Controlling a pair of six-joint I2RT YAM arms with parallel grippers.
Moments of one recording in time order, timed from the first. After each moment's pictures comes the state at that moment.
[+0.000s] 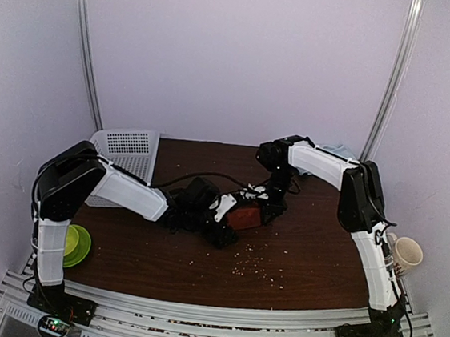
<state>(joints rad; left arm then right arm) -0.90 2.05 1.17 0.13 0.12 -0.02 0.56 2.45 2.19 -1.34 -0.24 -1.13</state>
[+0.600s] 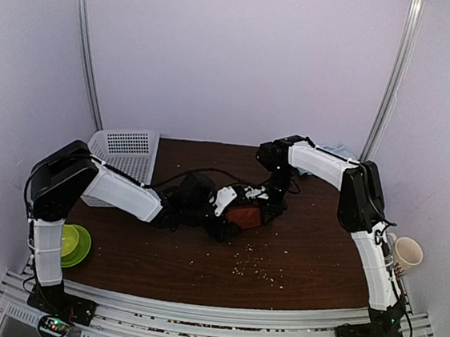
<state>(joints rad) -0.90 1.99 1.11 0.30 0.11 0.07 0.56 2.45 2.19 -1.34 -0.24 -1.13</state>
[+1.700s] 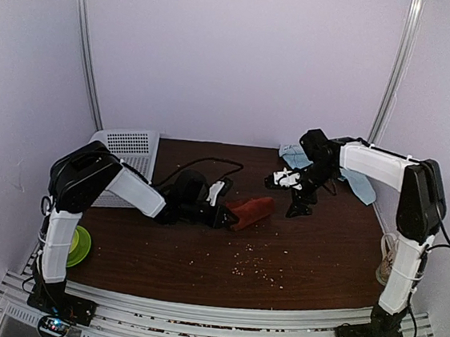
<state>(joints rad) -0.78 2.17 1.17 0.48 0.45 -0.42 0.42 1.97 1.62 -0.89 -0.27 -1.16</state>
